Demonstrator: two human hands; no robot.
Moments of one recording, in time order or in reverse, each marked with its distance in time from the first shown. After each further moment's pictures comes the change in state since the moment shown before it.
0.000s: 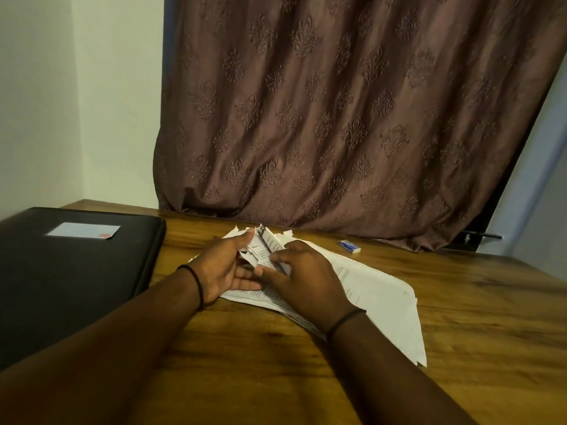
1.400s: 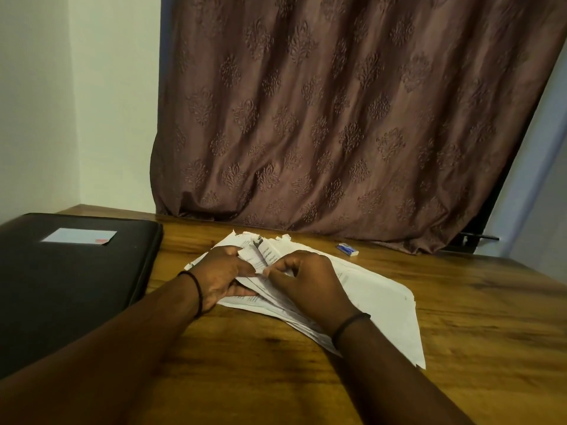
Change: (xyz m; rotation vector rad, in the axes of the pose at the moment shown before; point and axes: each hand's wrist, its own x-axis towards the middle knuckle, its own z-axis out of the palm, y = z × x) left_hand 0.005 -0.004 -0.001 0.114 0.033 0.031; right_hand 0.003 0.012 0.004 0.289 -0.002 0.130
